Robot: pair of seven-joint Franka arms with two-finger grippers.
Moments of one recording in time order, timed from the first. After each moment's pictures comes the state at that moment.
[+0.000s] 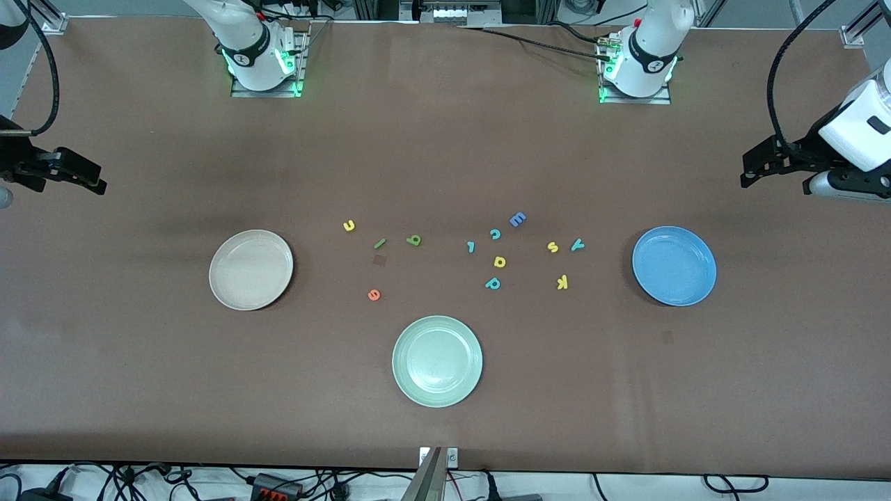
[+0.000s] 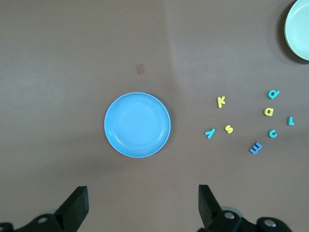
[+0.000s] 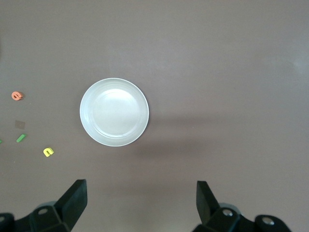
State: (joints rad) left arm 0.05 0.01 -0.09 -1.61 -0.02 1.62 0.06; right arm -0.03 0.05 -0.02 -1.59 -0.02 1.63 -0.02
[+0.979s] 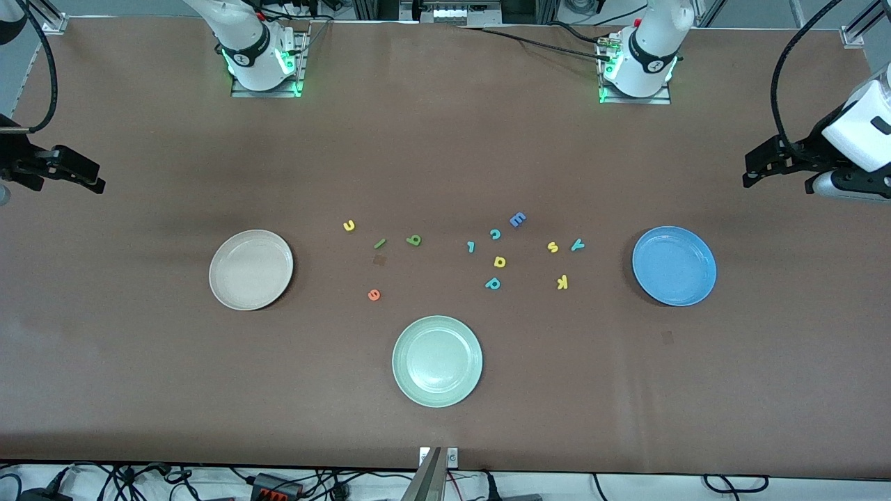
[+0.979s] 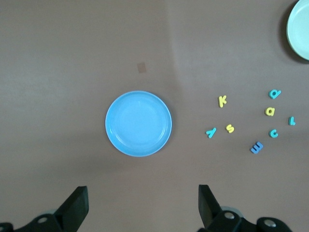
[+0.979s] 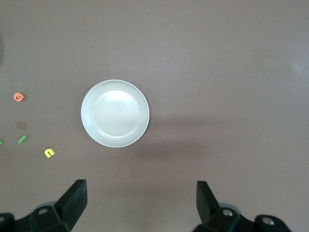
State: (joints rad) left arm 0.05 0.01 -0.08 -1.61 -0.02 1.60 0.06; right arm -0.03 0.05 -0.02 -1.58 -0.02 1.63 -0.02
